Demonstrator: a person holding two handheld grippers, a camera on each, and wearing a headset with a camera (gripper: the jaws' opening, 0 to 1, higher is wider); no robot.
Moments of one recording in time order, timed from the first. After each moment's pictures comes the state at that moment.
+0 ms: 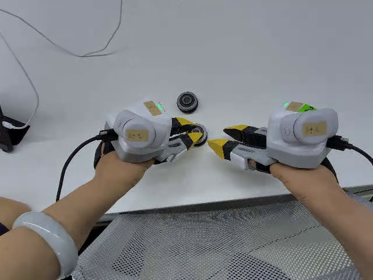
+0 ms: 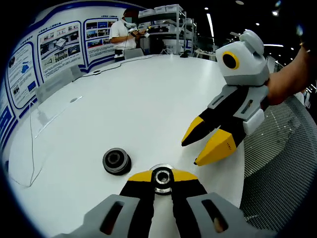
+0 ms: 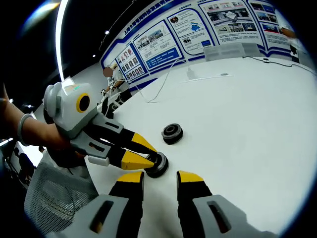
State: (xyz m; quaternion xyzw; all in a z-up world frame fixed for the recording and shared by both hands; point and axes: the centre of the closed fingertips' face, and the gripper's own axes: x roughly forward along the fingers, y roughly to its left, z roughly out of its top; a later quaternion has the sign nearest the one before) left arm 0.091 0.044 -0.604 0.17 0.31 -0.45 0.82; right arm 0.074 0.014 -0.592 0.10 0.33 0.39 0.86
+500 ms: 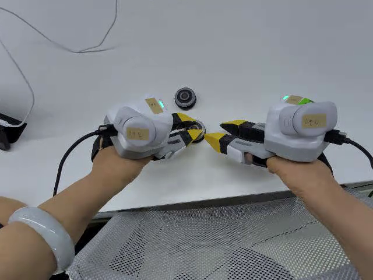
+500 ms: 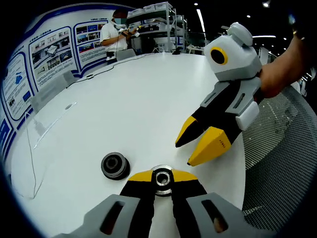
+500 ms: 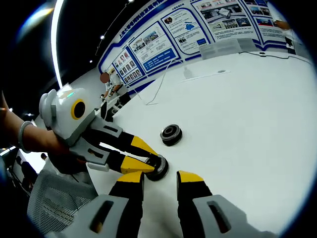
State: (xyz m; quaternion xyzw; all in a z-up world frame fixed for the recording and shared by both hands) left arm 0.088 0.040 -0.602 0.20 0.30 -0.48 0.80; right arm 0.078 0.018 -0.594 0.13 0.33 0.38 0.85
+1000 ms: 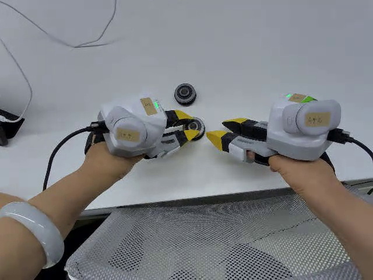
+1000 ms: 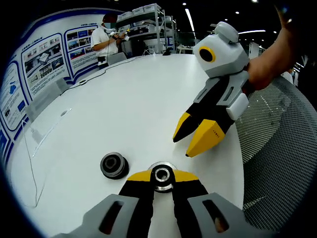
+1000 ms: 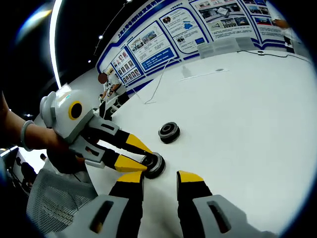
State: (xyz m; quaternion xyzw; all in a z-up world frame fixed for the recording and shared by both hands) left arm 0.083 0.046 -0.601 0.22 0.28 -0.50 0.79; right arm 0.075 0.014 -0.596 0.12 0.33 0.38 0.86
